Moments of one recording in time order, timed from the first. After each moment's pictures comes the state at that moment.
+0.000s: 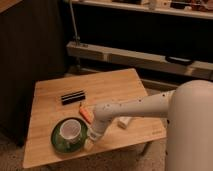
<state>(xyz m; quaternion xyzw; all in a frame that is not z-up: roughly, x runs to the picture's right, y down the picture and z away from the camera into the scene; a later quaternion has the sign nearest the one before) -0.101 0.292 0.762 -0.52 -0.08 0.26 0.81</state>
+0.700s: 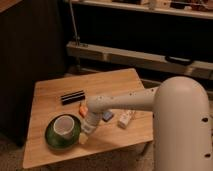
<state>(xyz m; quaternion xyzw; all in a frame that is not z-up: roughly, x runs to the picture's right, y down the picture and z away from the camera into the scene) -0.142 0.266 0.779 -0.53 -0.10 0.22 0.81</state>
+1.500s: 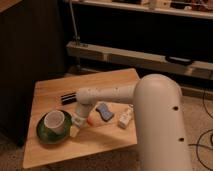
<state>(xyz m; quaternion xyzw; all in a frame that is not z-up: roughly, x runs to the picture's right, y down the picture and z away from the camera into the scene) -0.204 0.234 0.804 -0.55 -0.12 0.17 0.81</state>
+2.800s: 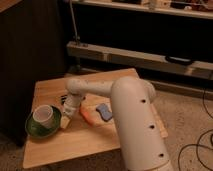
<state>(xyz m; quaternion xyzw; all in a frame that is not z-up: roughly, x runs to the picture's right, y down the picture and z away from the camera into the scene) -0.248 0.201 0.830 -0.57 -0.15 0.15 0.79</state>
